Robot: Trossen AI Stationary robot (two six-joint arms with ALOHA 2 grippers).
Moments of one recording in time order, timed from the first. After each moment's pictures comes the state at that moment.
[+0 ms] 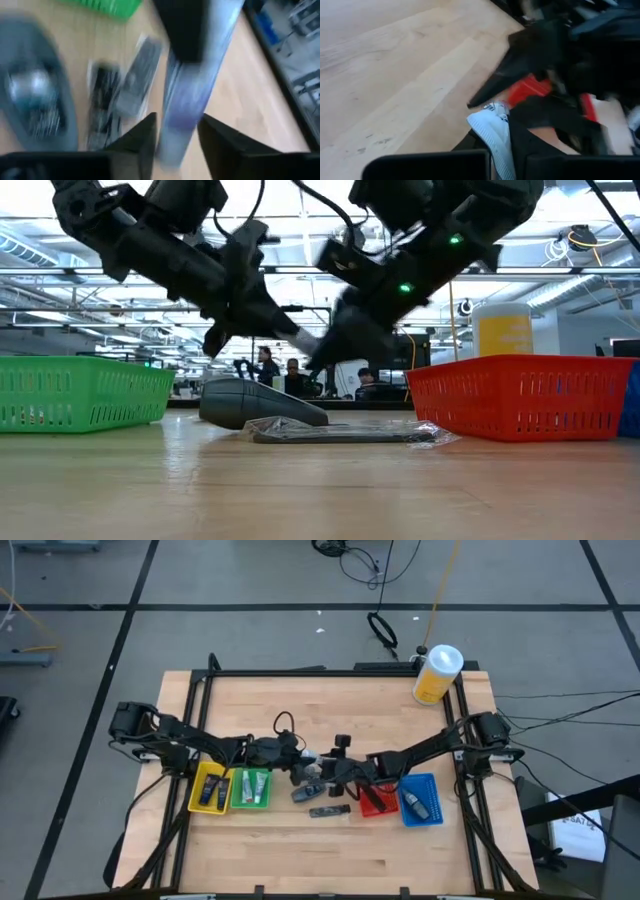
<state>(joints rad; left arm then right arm) -0.06 1.55 0.60 0.52 -0.16 -0.64 0.16 1.86 0.99 0.24 0.52 -0.19</state>
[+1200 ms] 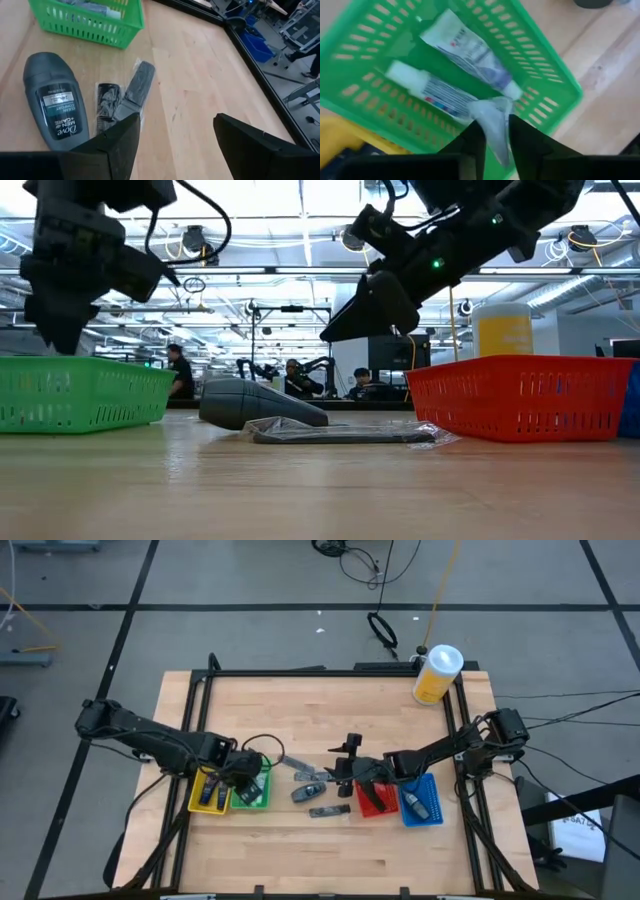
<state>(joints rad) -0.19 1.22 0.72 -0.77 0.20 -0.97 0.19 1.71 0.84 0.37 0.52 -0.17</state>
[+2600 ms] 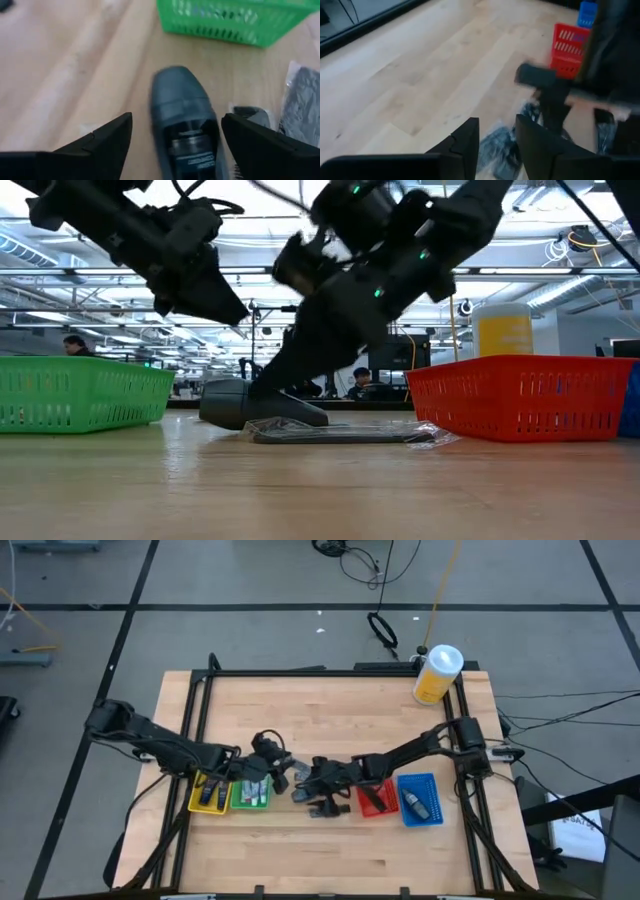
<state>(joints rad) -0.25 1.33 0.60 0.09 -0.56 -0.50 0.14 2.03 1.13 0.29 -0.08 -0.04</state>
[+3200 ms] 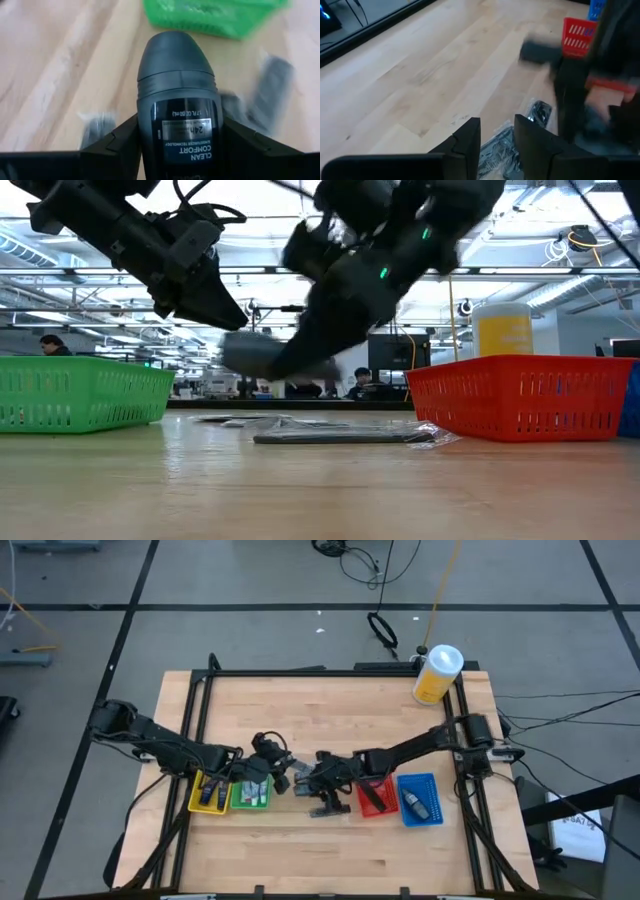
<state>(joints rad) -0.25 1.36 0.60 0.10 -0.59 -0.47 0.12 1.97 1.14 0.15 -0.05 -0.05</state>
